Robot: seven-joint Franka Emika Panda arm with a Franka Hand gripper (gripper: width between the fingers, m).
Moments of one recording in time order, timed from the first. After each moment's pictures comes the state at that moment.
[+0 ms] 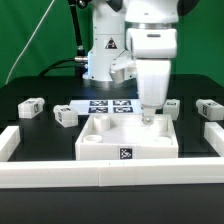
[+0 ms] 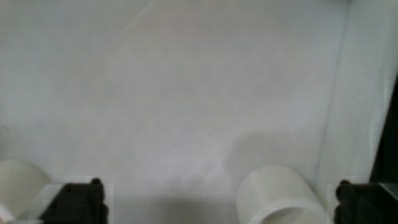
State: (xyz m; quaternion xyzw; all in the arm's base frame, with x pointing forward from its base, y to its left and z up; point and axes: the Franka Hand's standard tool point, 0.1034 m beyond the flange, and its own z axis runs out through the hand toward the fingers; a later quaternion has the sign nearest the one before) arm 0.491 0.044 0.037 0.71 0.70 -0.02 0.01
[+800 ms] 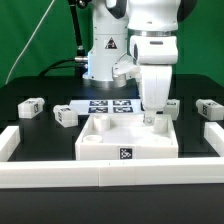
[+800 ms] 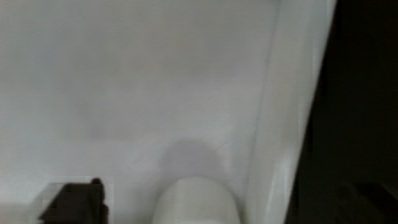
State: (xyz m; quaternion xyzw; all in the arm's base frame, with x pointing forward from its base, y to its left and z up) arm 0.460 0.043 0.027 0.72 0.70 -0.03 0.00
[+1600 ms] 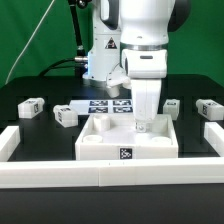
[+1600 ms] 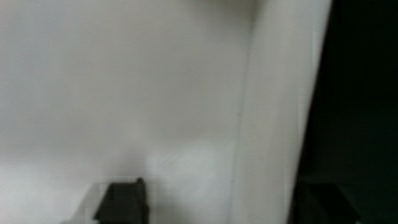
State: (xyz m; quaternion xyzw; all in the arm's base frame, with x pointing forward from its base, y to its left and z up) arm 0.453 0.032 0.006 0.72 0.69 -0.03 -0.01
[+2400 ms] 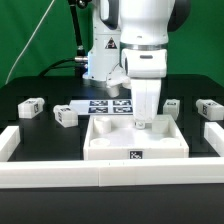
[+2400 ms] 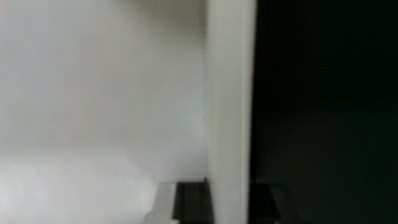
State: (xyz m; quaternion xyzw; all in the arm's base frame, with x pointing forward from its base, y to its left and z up) arm 0.454 0.032 0.006 0.73 0.69 -0.03 -0.01
